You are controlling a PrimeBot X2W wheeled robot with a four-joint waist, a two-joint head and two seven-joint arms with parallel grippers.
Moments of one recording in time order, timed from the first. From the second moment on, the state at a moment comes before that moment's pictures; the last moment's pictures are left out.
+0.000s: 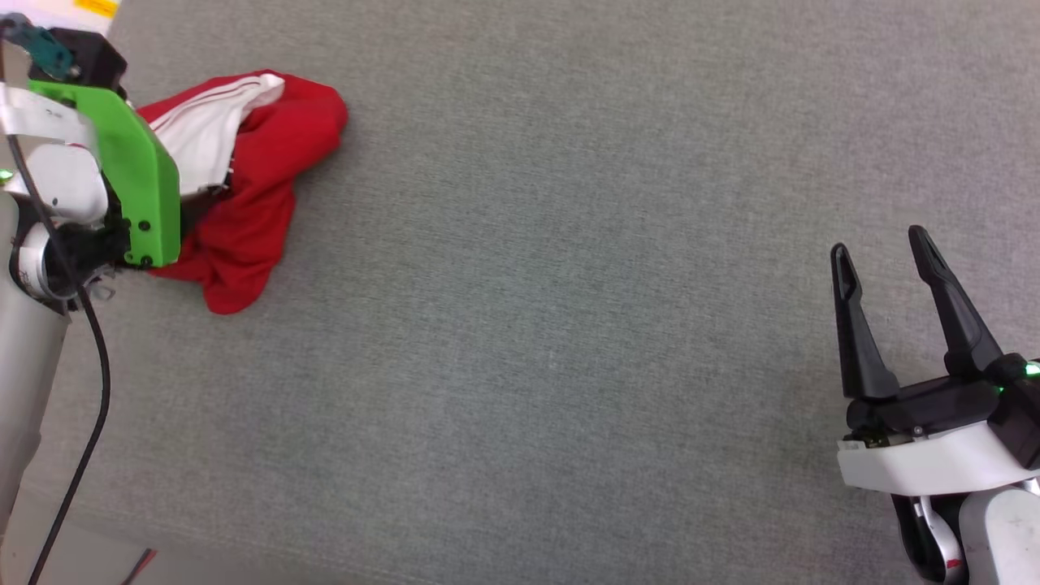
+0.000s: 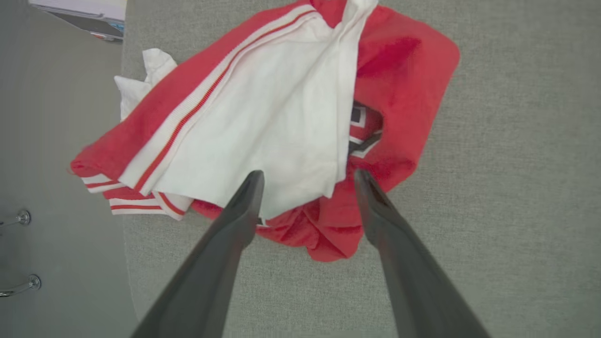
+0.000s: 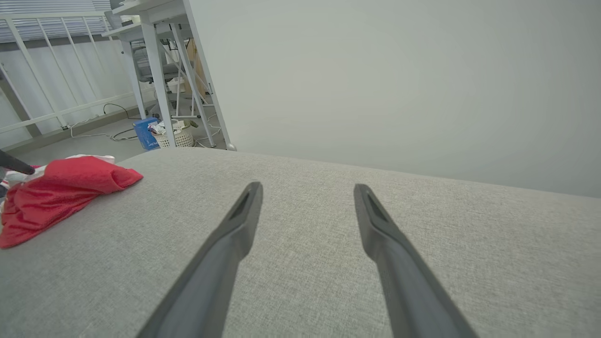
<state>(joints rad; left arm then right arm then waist) -0.87 0.62 -0.41 0.45 -0.76 -0.13 0.83 -0.08 -0.16 0.07 -0.21 0.17 0.13 -0.26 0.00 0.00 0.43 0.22</state>
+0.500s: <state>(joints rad) -0.87 0.63 -0.52 0.62 -0.78 -0.13 0.87 -0.12 -0.15 0.07 -0.20 0.18 0.13 -0.26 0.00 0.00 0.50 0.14</state>
